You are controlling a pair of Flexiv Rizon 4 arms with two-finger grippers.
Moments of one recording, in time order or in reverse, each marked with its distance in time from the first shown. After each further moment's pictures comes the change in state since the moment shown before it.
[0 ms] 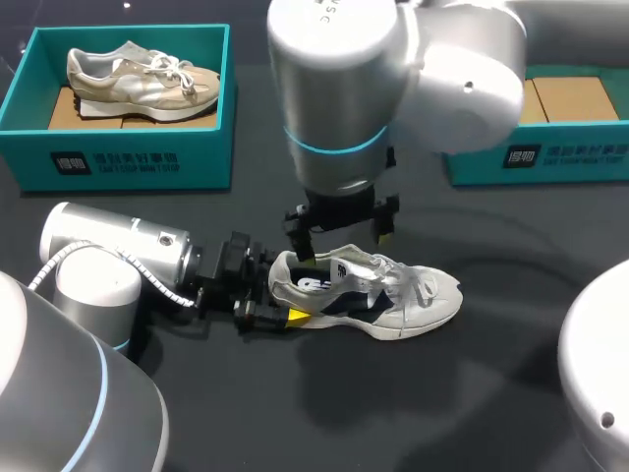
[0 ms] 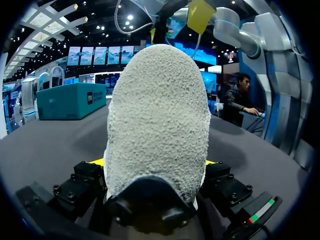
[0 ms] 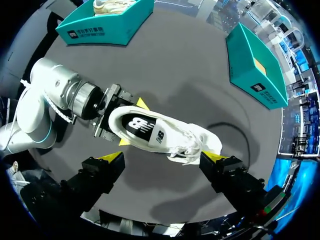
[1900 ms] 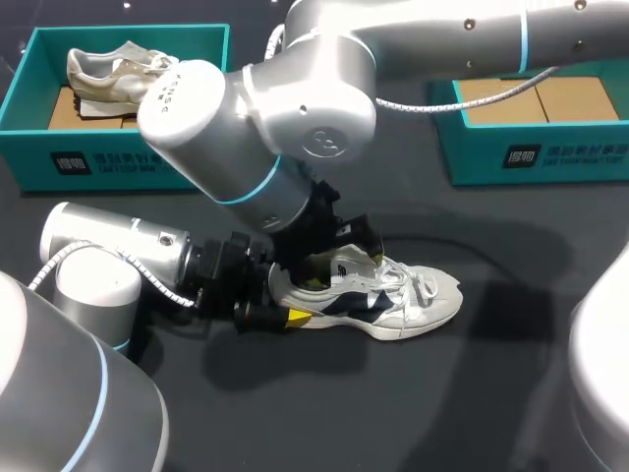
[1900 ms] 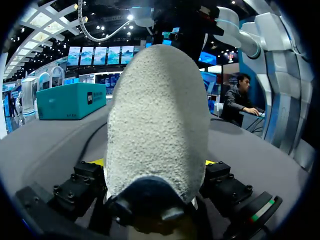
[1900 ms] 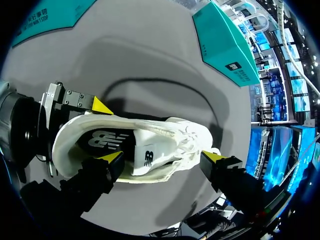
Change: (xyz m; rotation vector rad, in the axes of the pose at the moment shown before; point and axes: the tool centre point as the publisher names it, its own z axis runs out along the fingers) left arm 0.000 0.000 0.000 0.000 0.000 0.000; right arm -0.010 0.004 0.076 0.125 -0.396 0.175
